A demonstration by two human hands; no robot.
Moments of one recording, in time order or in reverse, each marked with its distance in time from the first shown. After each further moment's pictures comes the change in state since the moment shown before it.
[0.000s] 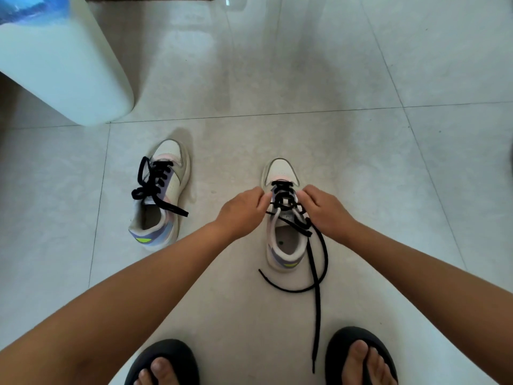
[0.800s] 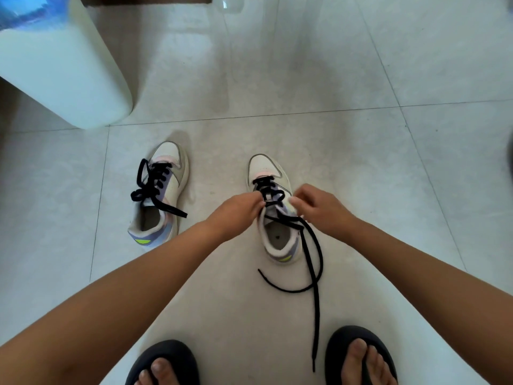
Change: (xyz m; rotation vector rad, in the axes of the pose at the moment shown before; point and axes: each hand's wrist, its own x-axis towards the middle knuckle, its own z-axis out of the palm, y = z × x) left_hand -0.003 -0.012 -0.007 0.119 -0.091 0.161; right_hand -0.004 -0.001 -0.007 0.019 -0.067 -0.019
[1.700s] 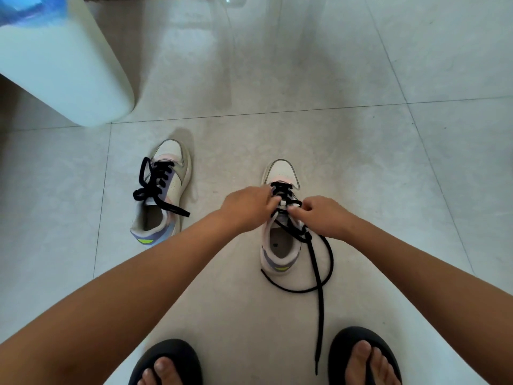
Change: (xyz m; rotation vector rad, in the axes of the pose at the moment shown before) left_hand 0.010 0.029 -0.013 0.195 -0.019 -0.158; right_hand 0.001 -0.017 0.002 -0.222 -0.140 0.203
